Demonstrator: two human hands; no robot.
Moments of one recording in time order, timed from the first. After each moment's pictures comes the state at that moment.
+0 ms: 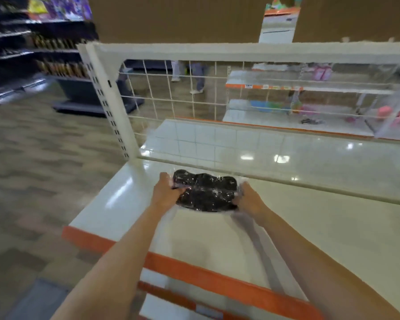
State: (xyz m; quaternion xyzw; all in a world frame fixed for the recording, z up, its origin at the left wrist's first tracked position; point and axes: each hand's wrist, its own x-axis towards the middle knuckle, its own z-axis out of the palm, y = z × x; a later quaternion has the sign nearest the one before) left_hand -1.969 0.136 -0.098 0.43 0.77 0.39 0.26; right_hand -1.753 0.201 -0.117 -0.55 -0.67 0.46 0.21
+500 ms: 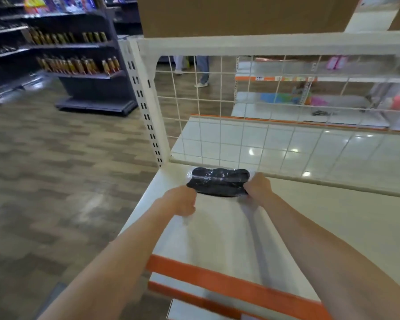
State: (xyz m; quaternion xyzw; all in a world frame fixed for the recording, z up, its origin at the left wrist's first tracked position) left_hand -2.094 0.146 -0.088 0.68 0.71 -0.11 0.17; right_hand -1.896 0.235 -0.107 -0.70 -0.60 0.36 0.17
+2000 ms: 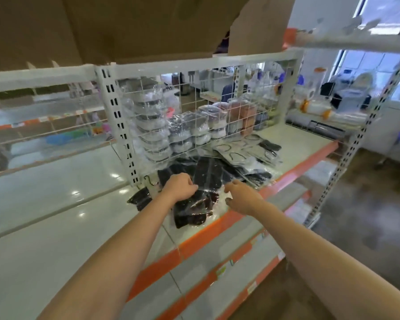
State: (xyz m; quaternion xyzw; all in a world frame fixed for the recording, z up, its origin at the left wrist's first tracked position) left_hand -1.310 0.140 -0.040 0.86 0.44 0.06 0.24; right_hand -1.165 0.022 -0.051 -0.81 -0.57 0.10 0.04
